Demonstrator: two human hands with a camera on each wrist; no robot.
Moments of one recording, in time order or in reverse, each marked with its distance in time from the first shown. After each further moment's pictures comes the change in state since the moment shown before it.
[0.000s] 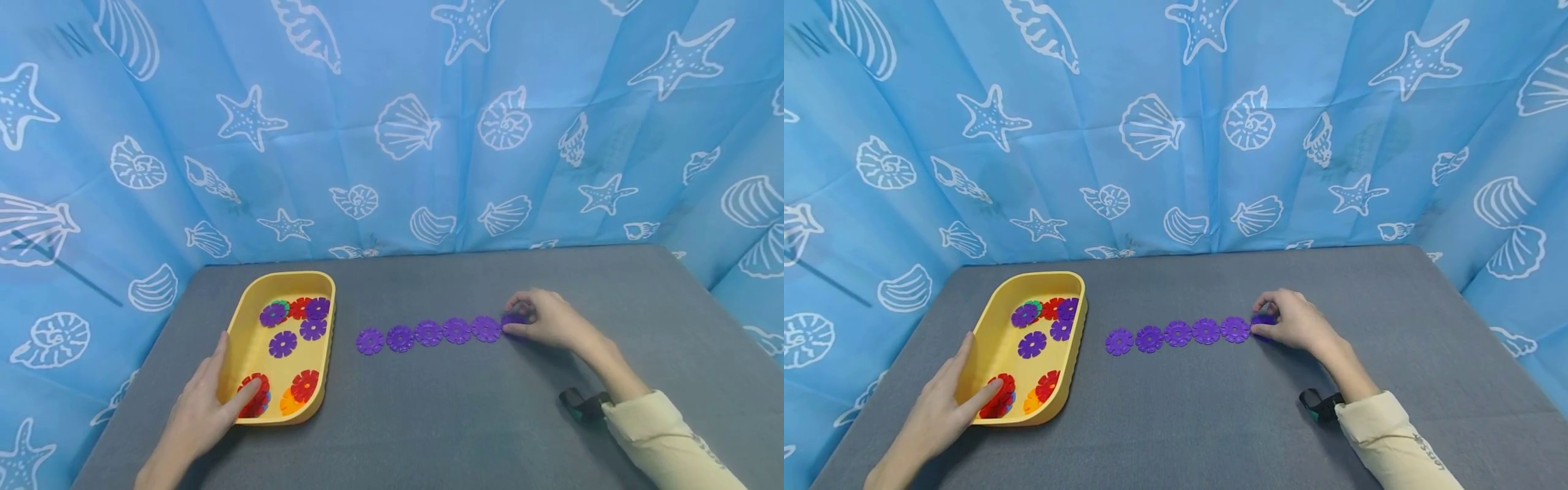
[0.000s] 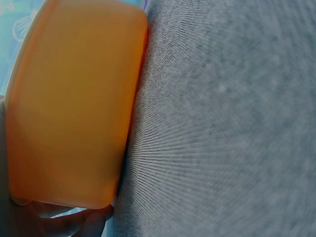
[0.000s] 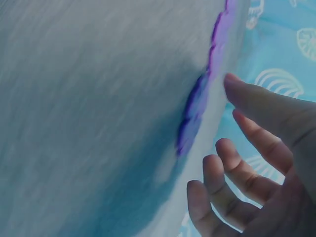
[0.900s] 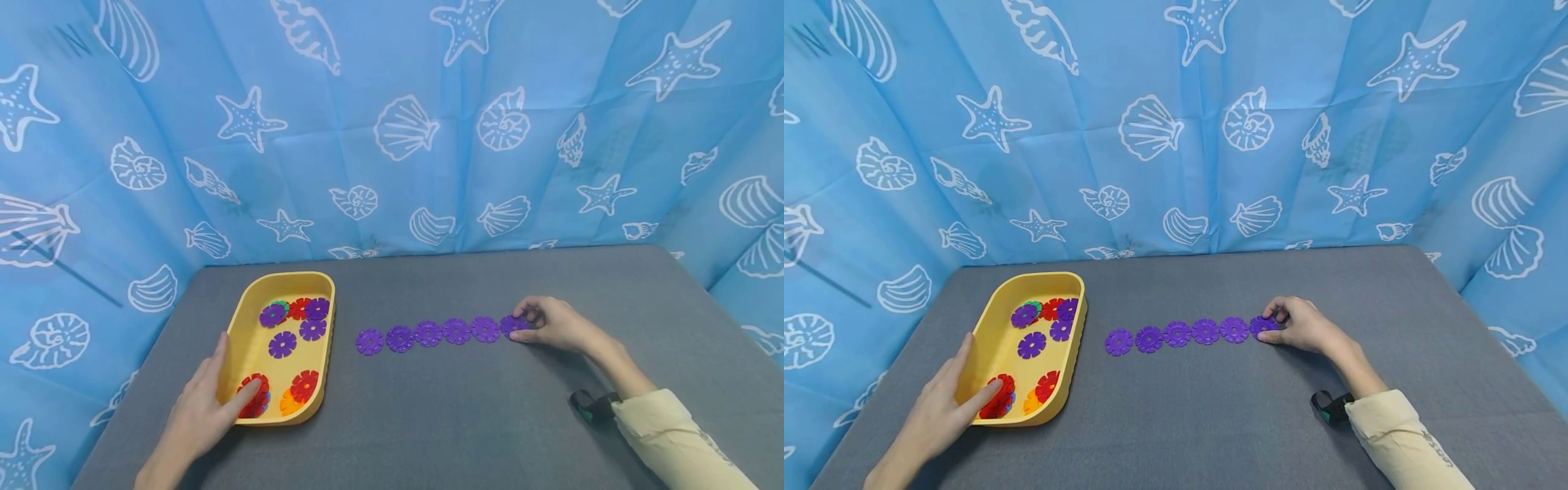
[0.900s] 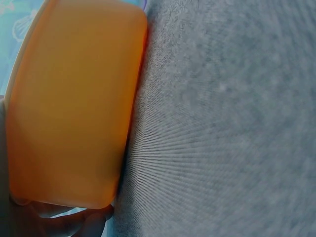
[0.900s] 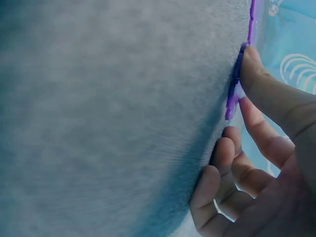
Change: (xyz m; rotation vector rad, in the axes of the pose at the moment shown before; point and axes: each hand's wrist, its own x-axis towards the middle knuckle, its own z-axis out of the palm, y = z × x) left_hand 0.001 0.000 -0.001 0.006 -0.009 -0.012; right_hand -0.003 0.022 0.000 0.063 -0.136 0.124
